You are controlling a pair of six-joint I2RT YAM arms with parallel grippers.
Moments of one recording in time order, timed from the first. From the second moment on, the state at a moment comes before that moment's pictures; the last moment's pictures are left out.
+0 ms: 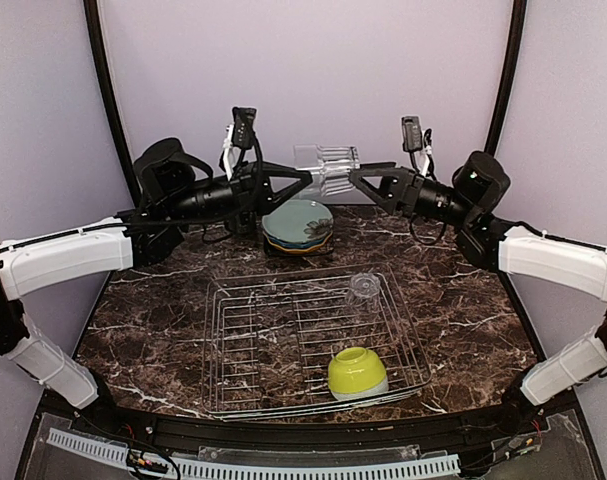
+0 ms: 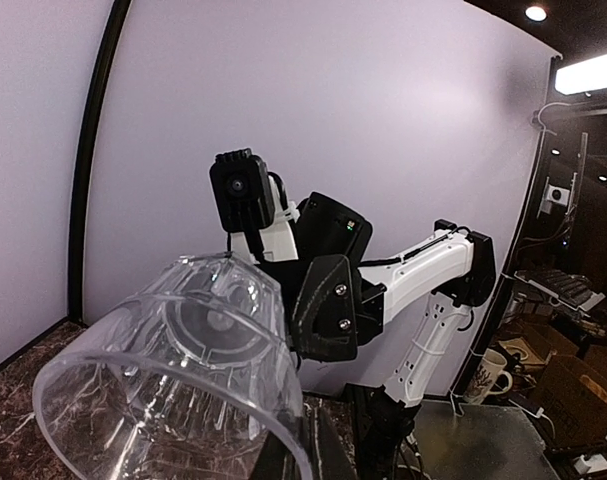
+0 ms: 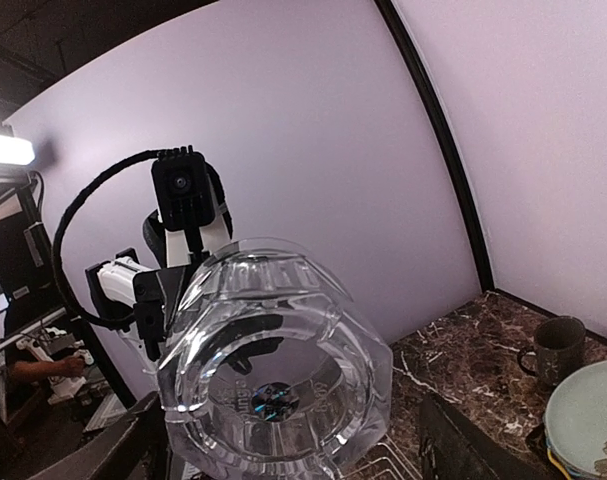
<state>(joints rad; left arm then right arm) -0.79 1.45 1.18 0.50 0.66 -0.39 0.61 1.37 1.00 0.69 -0.75 0.60</state>
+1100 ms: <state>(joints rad) -0.43 1.77 1.77 -0.82 0.06 -0.09 0.56 1.20 0.90 0.22 -0.58 0.34</state>
